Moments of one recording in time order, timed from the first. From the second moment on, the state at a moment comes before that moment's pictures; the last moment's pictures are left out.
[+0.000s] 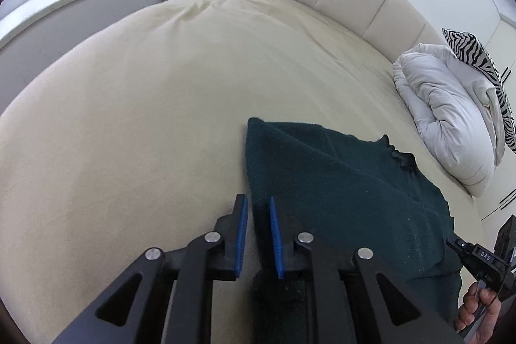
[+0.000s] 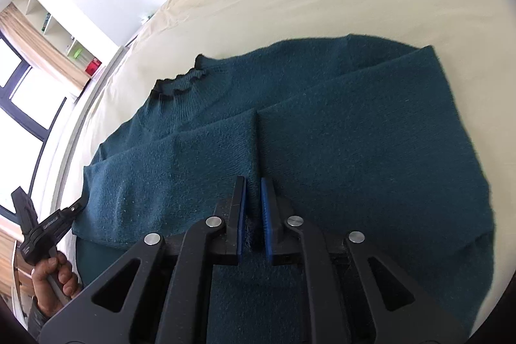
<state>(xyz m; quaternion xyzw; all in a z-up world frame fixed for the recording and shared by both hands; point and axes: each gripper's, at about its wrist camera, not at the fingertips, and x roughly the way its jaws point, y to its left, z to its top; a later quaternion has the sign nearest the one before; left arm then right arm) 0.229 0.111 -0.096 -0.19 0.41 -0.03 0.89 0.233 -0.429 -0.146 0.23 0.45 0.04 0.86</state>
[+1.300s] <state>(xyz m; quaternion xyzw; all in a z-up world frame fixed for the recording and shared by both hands) -0.046 0.115 -0.088 -0.23 0.50 -0.15 0.82 -0.124 -0.538 -0.098 0.28 0.45 0.02 0.85</state>
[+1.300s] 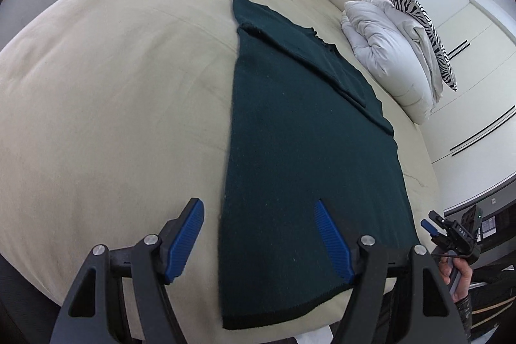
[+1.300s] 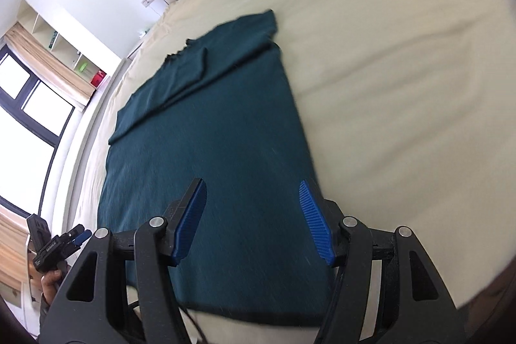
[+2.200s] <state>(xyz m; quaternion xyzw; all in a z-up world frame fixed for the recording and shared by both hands) -0.071 0.124 -0.116 -0.30 0.58 -0.19 0.74 -0.181 -0.578 -0.140 0.41 0.49 0.05 0.76</state>
